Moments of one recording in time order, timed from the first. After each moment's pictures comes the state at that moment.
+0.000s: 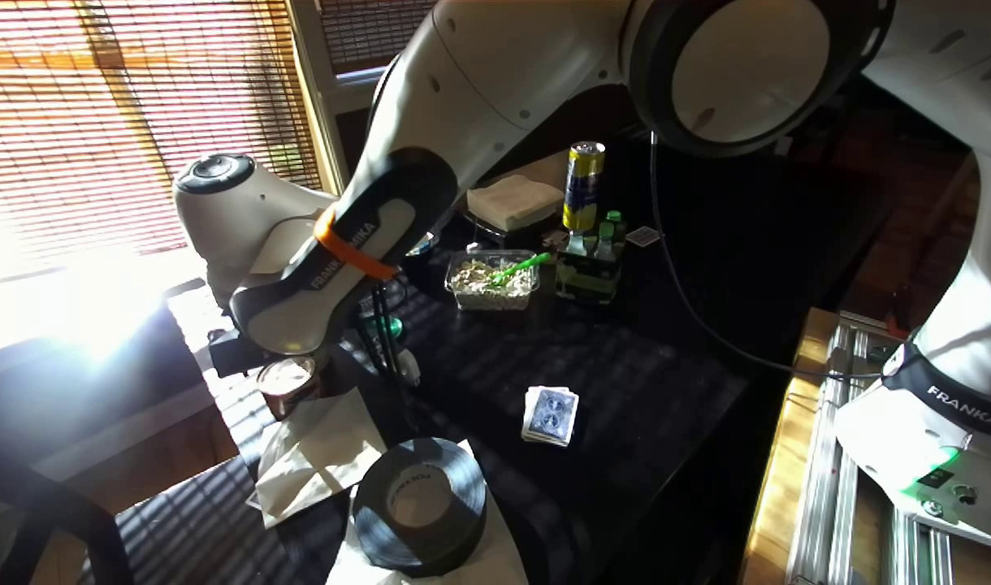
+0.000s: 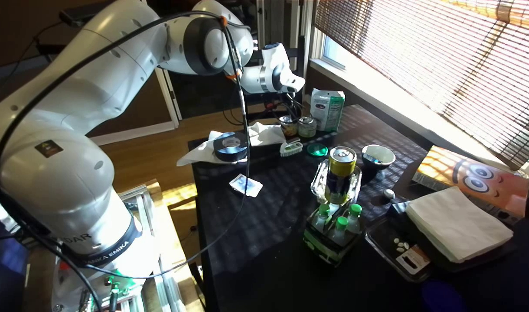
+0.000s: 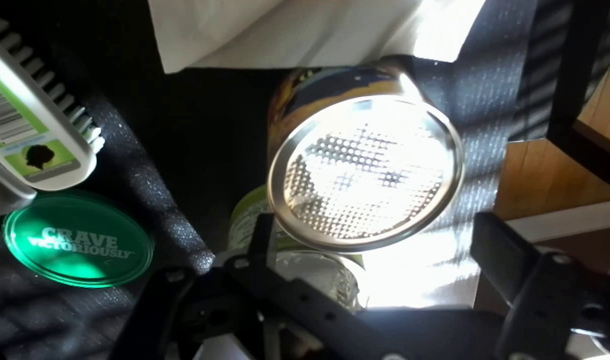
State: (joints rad) arm 0.50 1.07 -0.08 -1.20 -0.23 2.55 1.04
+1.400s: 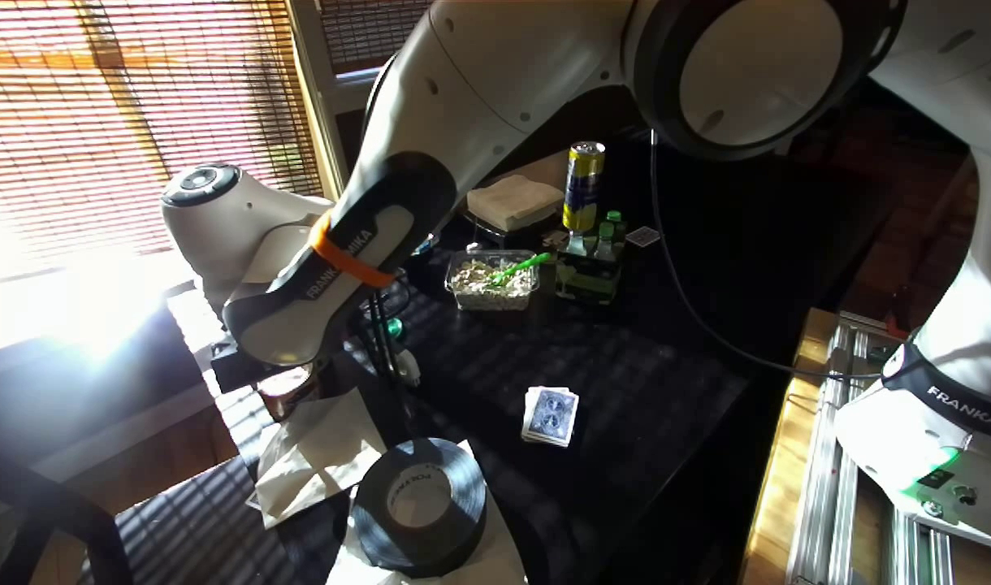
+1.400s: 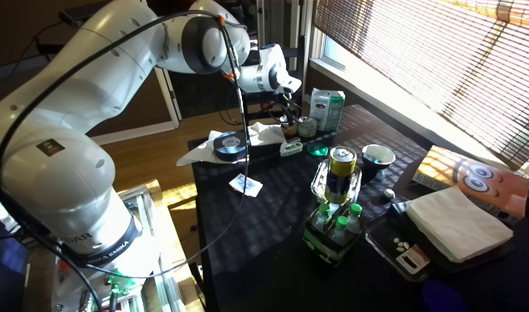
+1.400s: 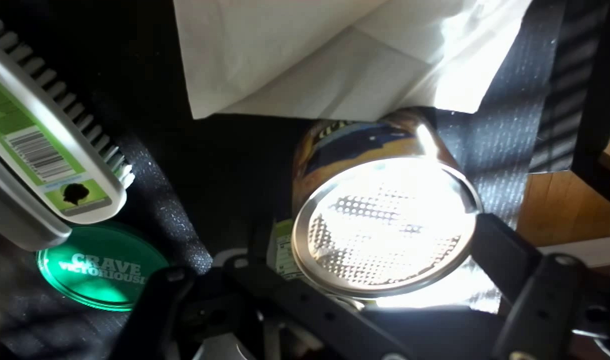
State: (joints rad) arm 0.52 1.07 -0.08 -1.20 -0.23 2.48 1.04
